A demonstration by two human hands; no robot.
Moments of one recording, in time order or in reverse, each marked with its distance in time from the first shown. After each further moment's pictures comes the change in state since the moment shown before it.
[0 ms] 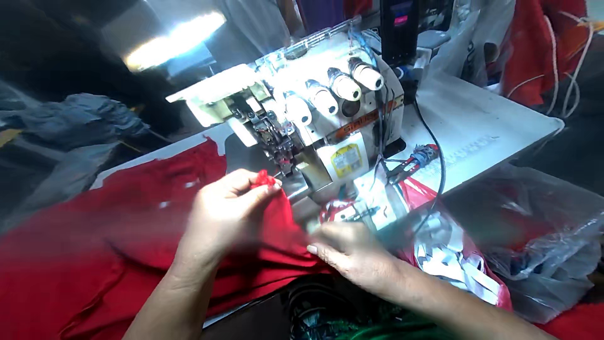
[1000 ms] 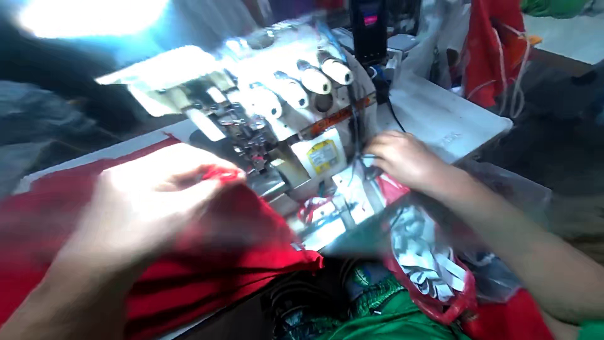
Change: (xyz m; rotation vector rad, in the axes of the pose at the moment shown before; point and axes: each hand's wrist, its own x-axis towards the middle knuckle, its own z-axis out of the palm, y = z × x) left_hand 0.015 0.004 -0.033 0.233 -0.082 0.330; right_hand 0.025 0.033 -0.153 -0.923 0.025 -0.117
